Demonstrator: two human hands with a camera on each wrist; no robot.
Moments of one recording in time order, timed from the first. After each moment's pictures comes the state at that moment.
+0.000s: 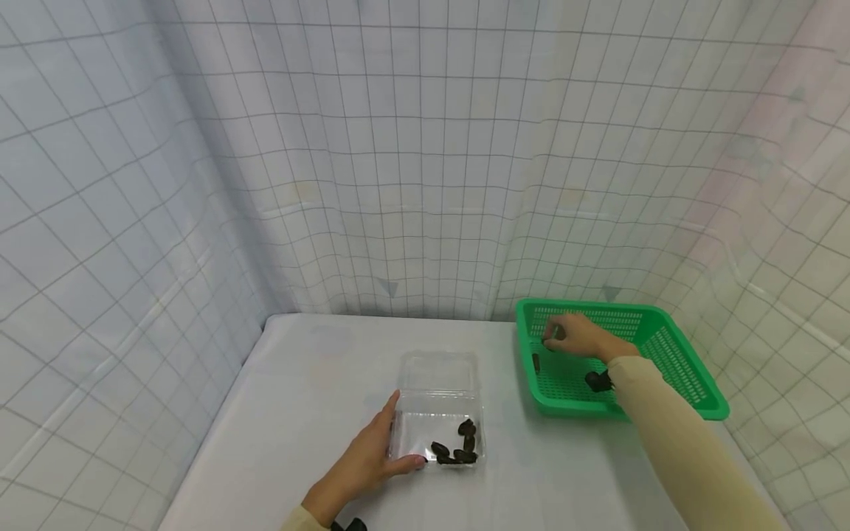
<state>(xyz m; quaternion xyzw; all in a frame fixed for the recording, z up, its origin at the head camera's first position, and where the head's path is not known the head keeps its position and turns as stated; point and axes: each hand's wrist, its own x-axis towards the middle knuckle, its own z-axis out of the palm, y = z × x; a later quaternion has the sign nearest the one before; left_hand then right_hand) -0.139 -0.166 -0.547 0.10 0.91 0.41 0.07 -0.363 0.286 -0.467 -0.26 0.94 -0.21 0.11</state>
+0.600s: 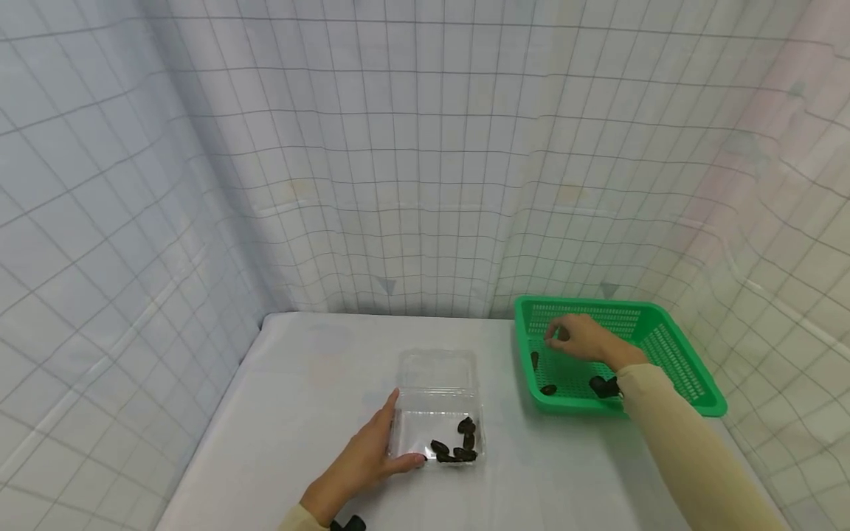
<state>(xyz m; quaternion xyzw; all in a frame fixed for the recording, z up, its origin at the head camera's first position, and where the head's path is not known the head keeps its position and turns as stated) -0.140 -0.164 -0.544 0.10 0.91 0.39 0.07 -0.348 0.288 -0.463 -0.26 0.94 -0.21 0.10</state>
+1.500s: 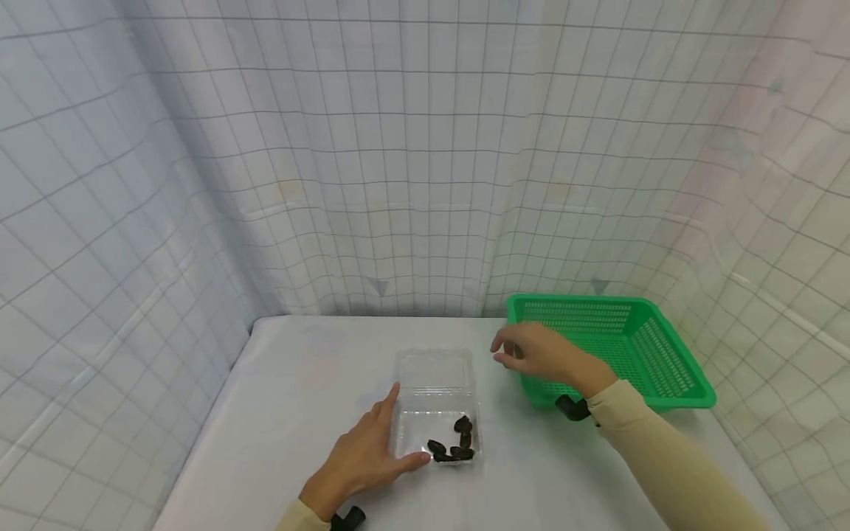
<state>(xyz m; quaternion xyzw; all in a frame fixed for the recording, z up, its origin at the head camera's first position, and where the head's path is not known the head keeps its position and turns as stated) -0.147 -0.155 -0.533 0.09 0.95 0.28 0.07 -0.288 0.206 -0.434 -0.39 0.90 -0.19 0.01</state>
